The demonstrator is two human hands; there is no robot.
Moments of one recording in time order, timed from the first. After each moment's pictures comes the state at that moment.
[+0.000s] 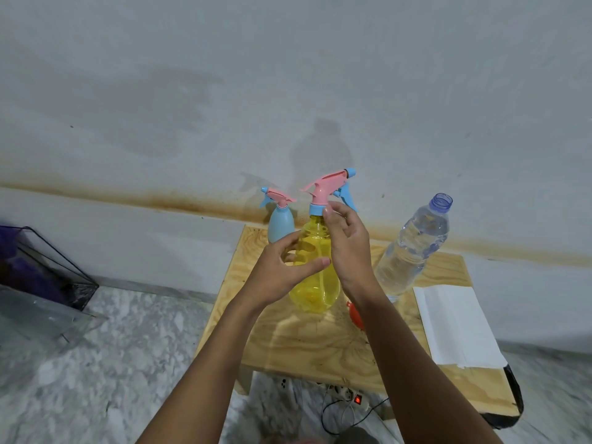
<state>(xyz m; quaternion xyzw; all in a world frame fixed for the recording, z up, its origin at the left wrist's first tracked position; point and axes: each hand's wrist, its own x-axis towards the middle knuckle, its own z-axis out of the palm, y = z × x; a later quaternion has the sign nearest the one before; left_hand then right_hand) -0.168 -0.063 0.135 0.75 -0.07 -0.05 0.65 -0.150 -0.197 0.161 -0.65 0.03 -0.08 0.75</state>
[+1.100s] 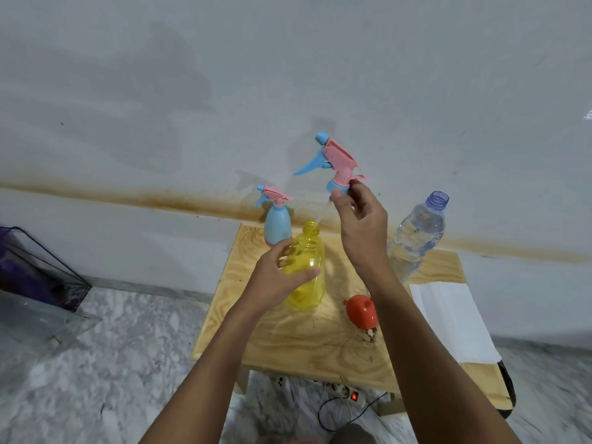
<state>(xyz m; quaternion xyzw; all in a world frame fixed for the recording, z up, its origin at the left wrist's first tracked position) -0.162 -0.060 0.094 0.78 0.00 -0.06 0.63 -0.144 -0.211 0.190 -0.72 -0.03 -0.20 0.66</state>
